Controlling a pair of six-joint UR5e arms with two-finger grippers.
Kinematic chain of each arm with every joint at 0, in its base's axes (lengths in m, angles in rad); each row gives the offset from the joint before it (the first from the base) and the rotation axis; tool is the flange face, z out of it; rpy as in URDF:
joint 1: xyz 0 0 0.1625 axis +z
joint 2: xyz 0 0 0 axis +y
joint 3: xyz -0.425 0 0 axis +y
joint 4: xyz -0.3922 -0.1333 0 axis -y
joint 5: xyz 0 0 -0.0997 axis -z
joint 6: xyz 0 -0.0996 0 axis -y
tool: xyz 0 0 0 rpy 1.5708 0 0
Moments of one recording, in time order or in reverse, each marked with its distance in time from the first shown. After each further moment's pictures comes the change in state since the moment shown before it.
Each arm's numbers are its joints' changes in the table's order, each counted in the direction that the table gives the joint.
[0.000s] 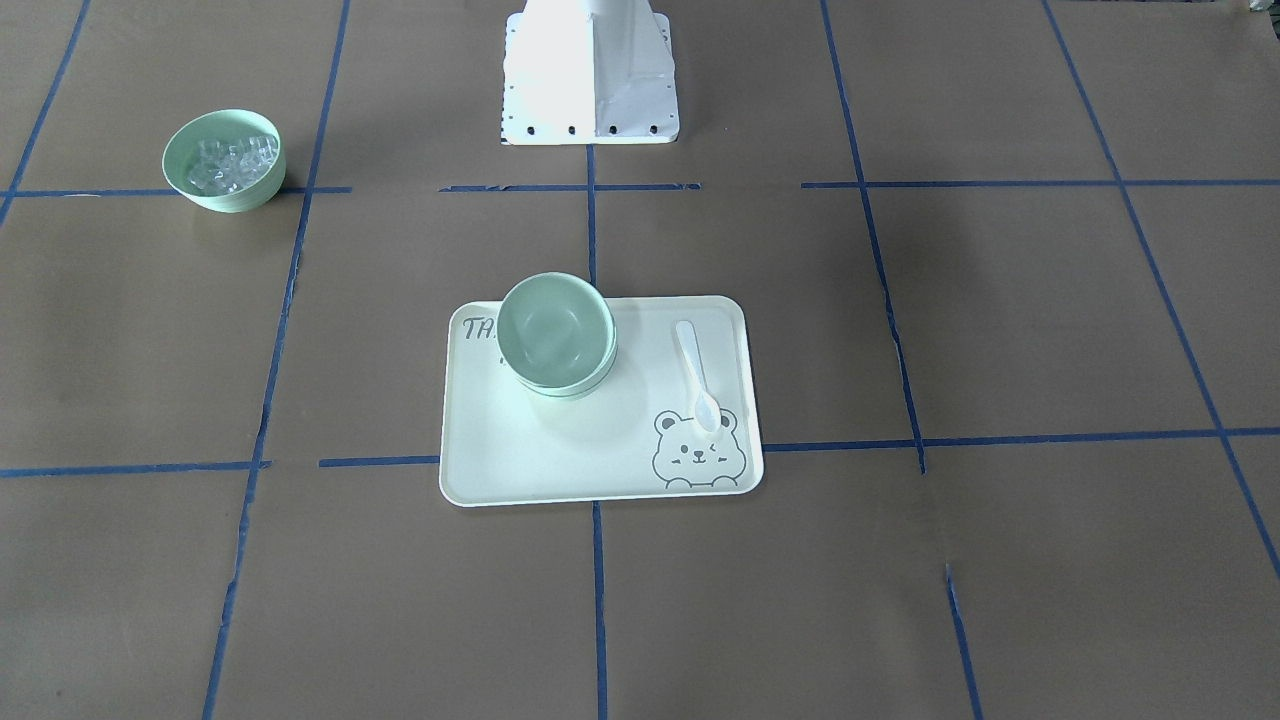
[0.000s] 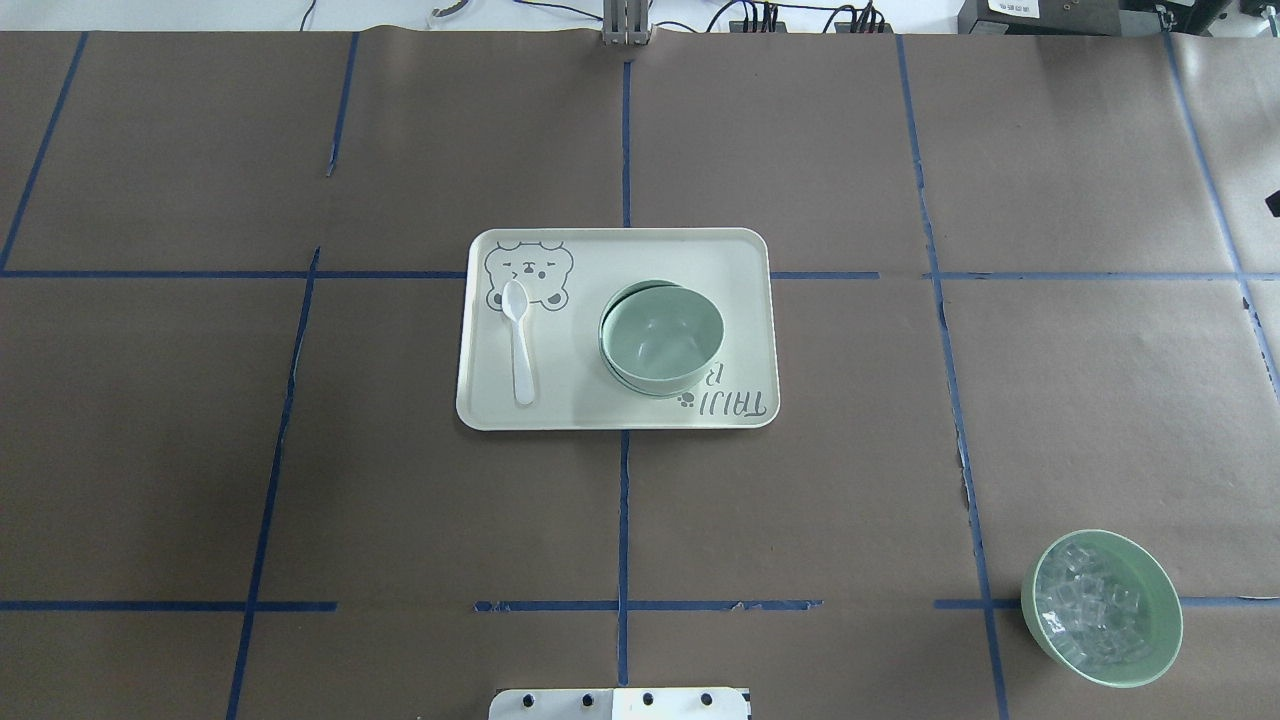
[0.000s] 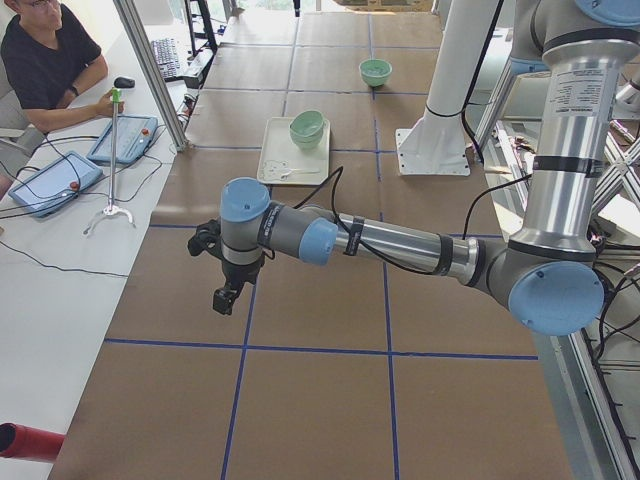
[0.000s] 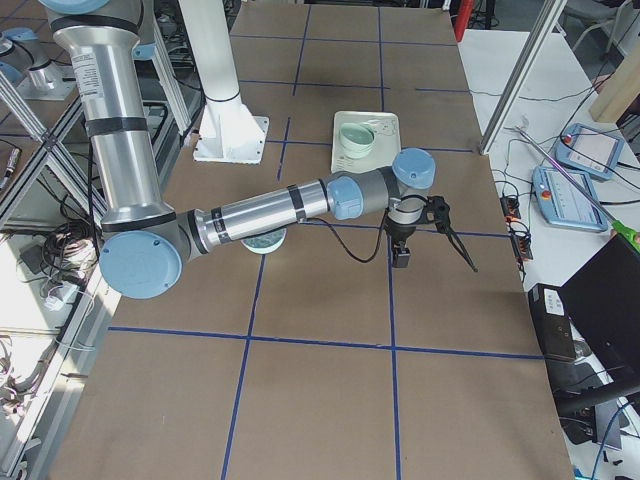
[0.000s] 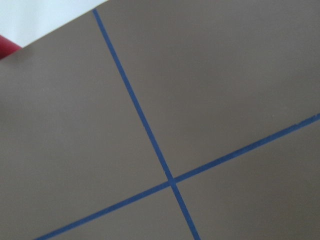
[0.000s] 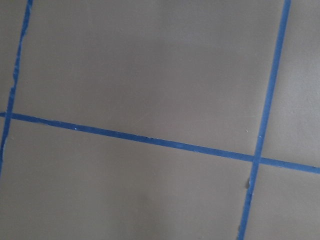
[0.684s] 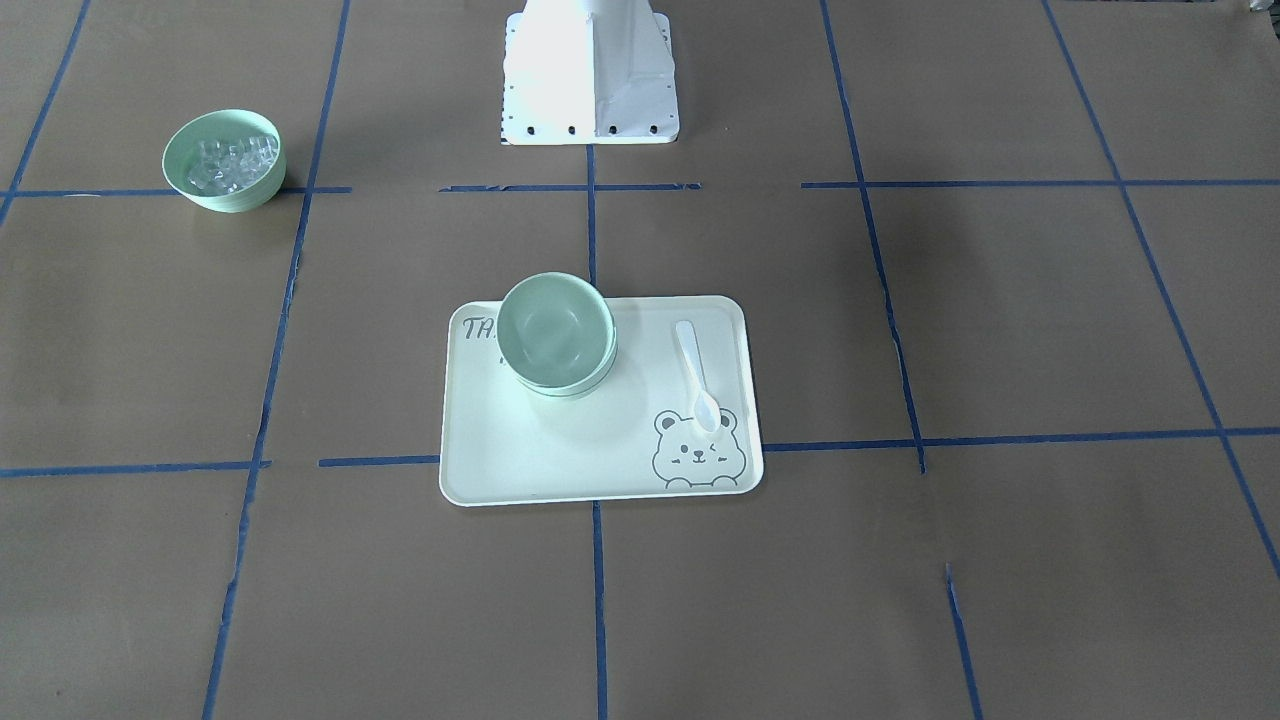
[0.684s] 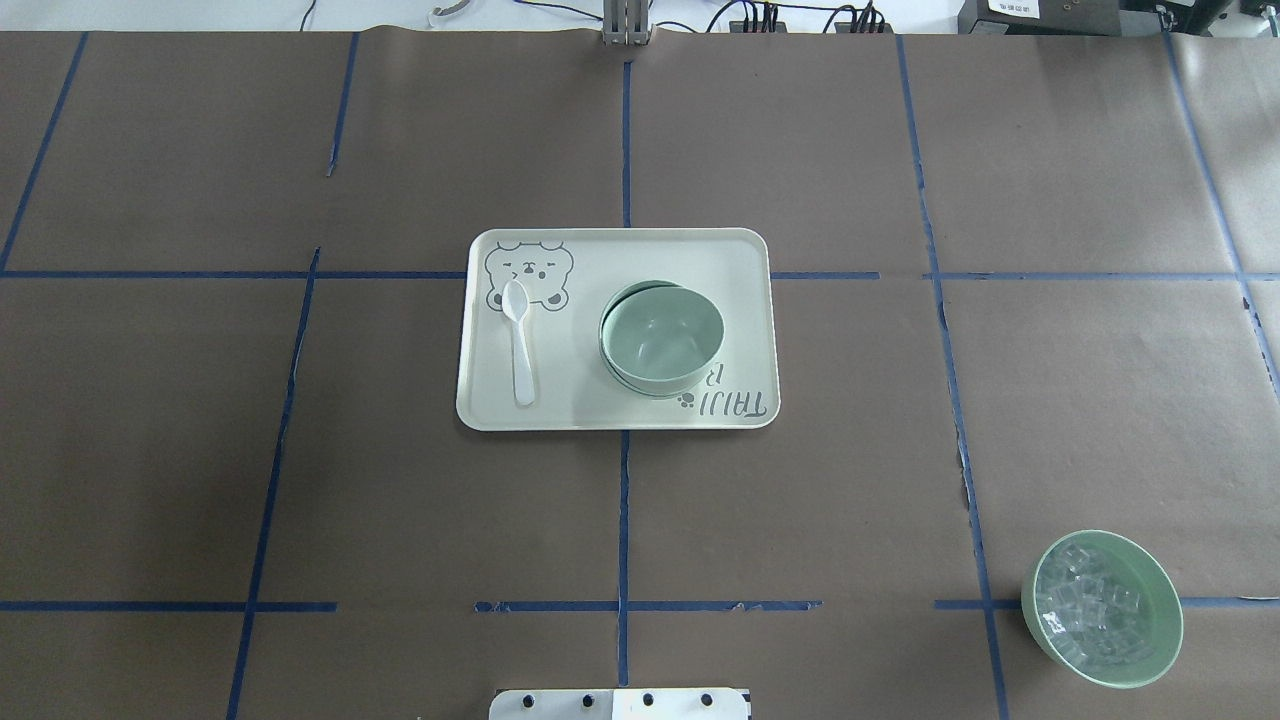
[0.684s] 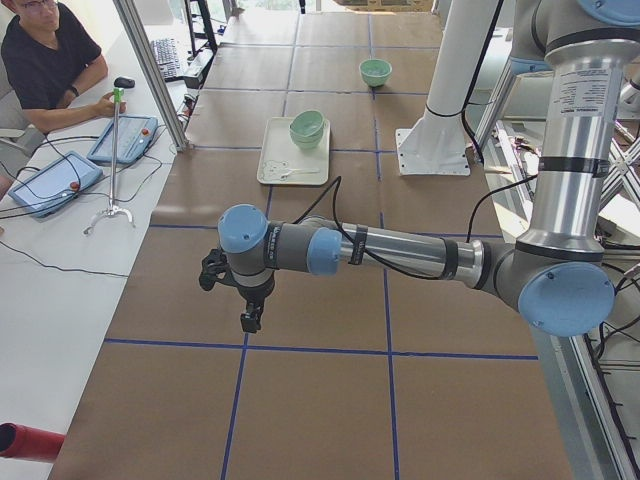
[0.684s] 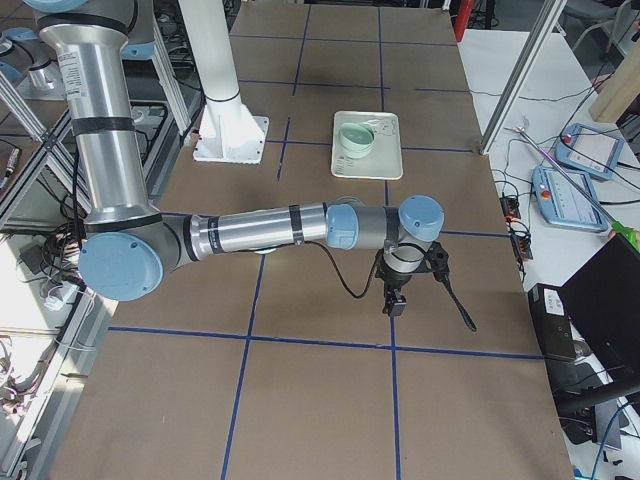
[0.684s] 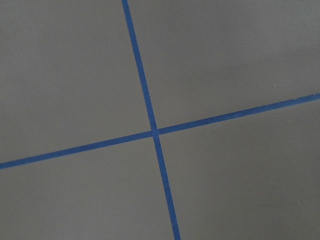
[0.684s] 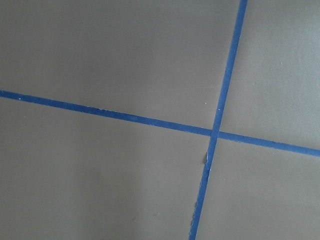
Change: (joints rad) left arm -0.002 -0.026 -0.004 0.101 -0.075 -0.164; right arm 0.019 0.005 0.060 -0.029 -0.049 -0.086
